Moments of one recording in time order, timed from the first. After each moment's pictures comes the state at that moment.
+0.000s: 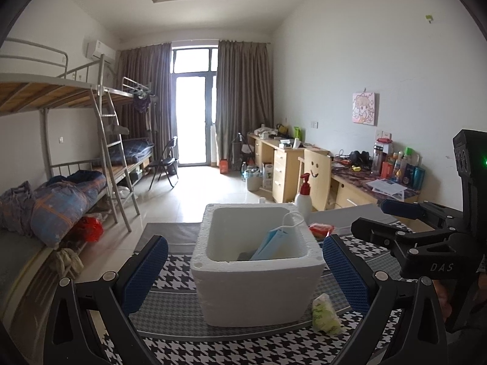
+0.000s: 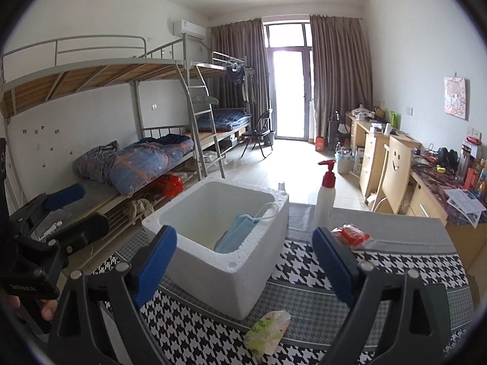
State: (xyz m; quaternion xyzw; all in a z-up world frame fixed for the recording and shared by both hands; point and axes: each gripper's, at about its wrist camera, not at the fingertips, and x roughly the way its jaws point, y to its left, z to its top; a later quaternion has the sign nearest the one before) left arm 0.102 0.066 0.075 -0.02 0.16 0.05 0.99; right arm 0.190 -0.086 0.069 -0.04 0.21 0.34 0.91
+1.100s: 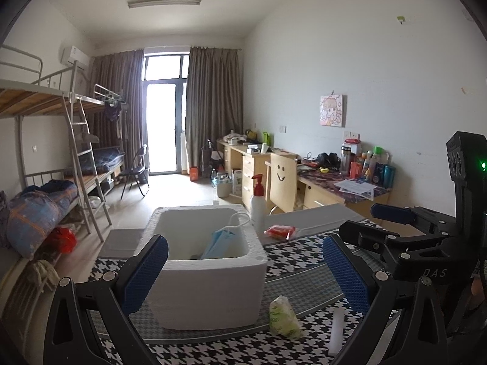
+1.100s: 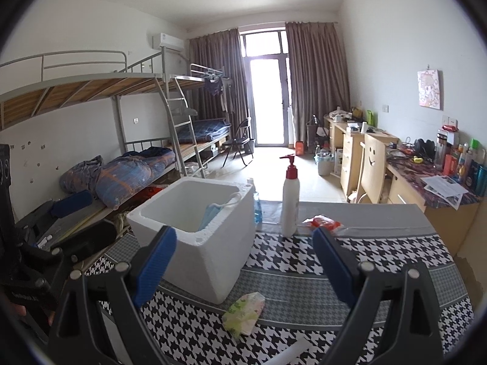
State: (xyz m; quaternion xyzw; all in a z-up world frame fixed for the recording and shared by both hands) left arm 0.101 0.025 0.067 -0.01 0.14 -0.03 0.99; right arm 0.170 -0.137 0.061 -0.01 0.20 0.30 0.93
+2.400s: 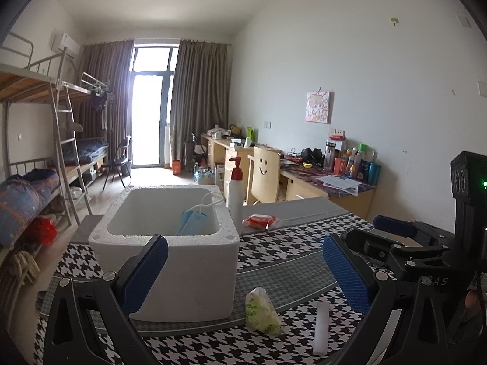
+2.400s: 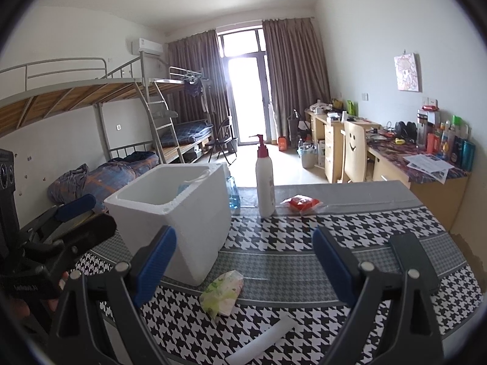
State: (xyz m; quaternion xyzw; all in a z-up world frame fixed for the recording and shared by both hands) left arm 0.111 0.017 0.038 -0.03 0.15 -0.07 0.99; right arm 0.166 -0.166 0.028 0.02 0.21 0.26 0.94
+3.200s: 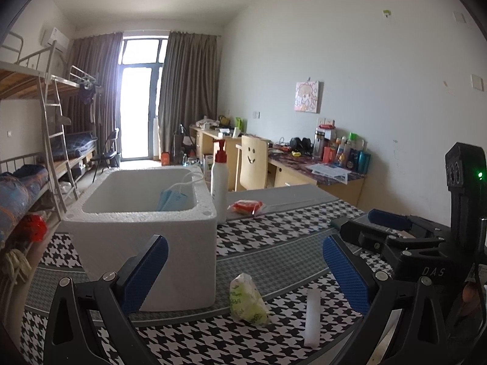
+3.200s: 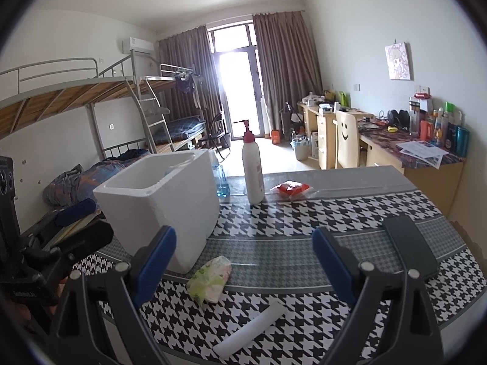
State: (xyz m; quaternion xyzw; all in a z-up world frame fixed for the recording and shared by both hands) left arm 0.117 0.005 0.019 -0.03 0.17 -0.09 0.98; right arm 0.168 -0.179 0.011 0.03 0.22 0.24 0.94
